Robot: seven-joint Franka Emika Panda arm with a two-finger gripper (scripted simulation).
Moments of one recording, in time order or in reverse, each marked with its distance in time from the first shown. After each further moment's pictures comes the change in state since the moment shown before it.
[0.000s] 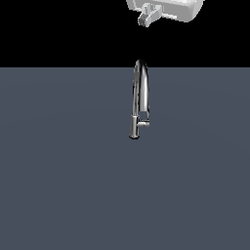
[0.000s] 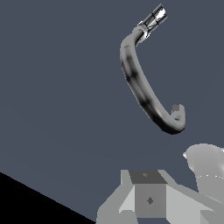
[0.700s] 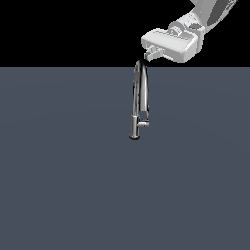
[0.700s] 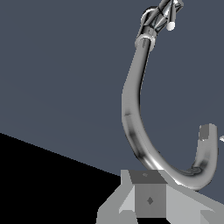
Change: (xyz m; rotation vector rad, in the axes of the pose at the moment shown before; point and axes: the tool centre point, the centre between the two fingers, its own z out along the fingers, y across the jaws) arm 0.097 0.006 0.019 0.206 -0.221 0.199
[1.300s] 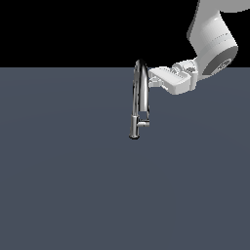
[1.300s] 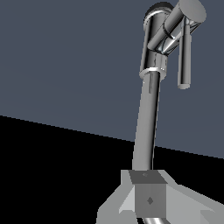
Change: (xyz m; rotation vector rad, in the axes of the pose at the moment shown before) arm 0.096 0.006 0.018 0.207 -0.219 0.201
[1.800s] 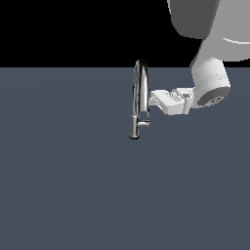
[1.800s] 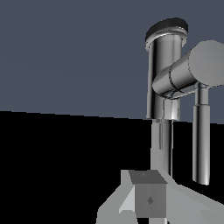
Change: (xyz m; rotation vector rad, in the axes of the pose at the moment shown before) arm 0.073 0.002 0.013 0.155 -0.162 0.153
